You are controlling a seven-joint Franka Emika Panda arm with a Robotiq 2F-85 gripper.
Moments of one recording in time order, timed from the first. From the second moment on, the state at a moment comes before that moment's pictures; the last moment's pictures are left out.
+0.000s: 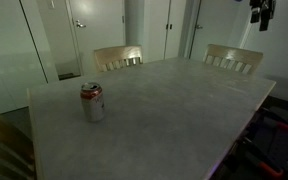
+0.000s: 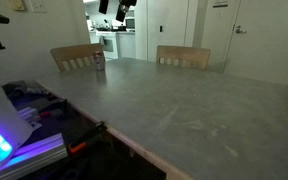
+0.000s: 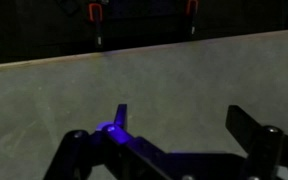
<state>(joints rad) -0.08 -0.44 -0.32 -2.47 0.05 1.75 -0.26</state>
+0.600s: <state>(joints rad) -0.06 -0.34 -0.27 -2.35 0.05 1.75 -0.32</state>
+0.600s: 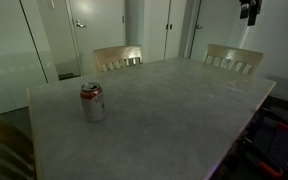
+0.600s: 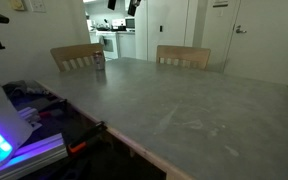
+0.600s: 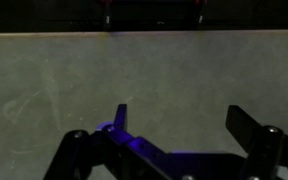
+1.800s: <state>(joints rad) 0.01 0.05 -0.05 -1.85 0.13 1.66 -0.75</state>
